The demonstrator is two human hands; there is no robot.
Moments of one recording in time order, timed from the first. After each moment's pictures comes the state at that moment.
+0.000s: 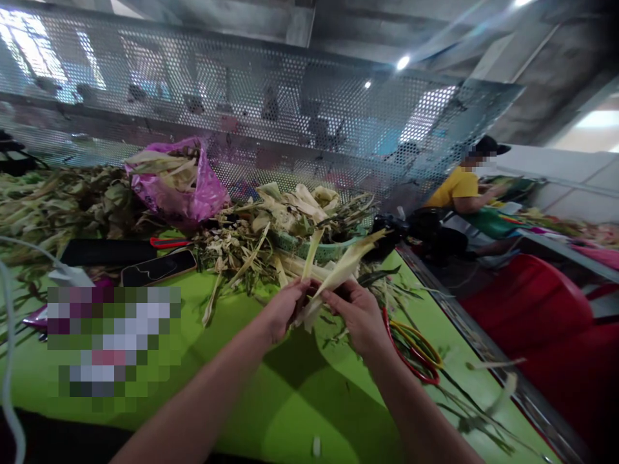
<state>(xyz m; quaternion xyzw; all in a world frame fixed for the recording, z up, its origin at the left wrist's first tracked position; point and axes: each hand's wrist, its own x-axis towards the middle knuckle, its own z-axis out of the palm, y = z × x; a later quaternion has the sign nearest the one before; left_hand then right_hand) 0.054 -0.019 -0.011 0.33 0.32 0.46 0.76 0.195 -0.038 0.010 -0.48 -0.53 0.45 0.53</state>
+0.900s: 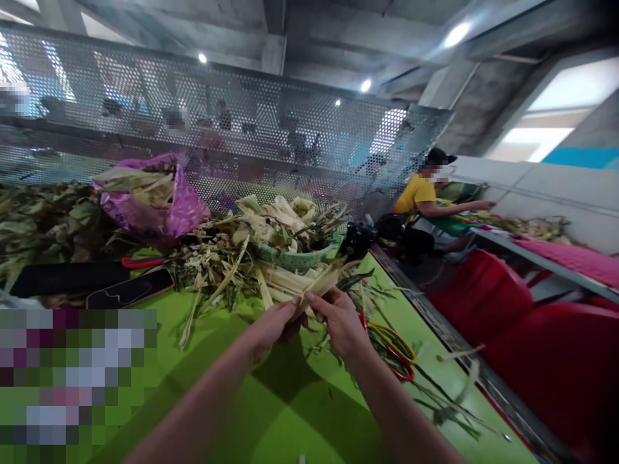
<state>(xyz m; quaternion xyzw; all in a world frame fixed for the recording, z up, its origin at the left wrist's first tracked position) 0.053 -0.030 -0.009 0.48 0.33 0.35 0.73 0.197 -0.036 0.017 -0.49 -0.50 0.45 0.56</state>
